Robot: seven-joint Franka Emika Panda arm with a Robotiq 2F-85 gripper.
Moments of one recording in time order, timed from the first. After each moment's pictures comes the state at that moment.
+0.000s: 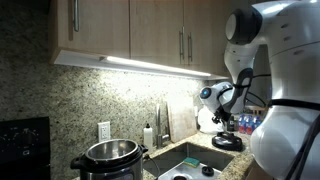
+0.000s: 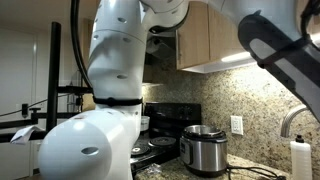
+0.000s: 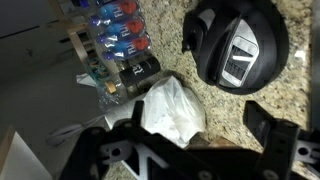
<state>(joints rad) -0.67 0.11 -0.21 -2.18 -1.76 2.63 0.93</state>
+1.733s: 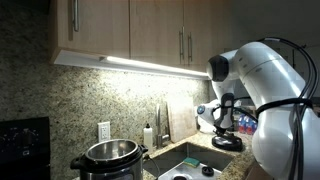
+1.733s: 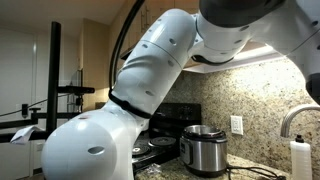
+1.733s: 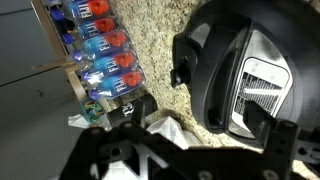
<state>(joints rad) -0.61 0.60 -0.32 -1.78 -1.52 2.58 0.90</state>
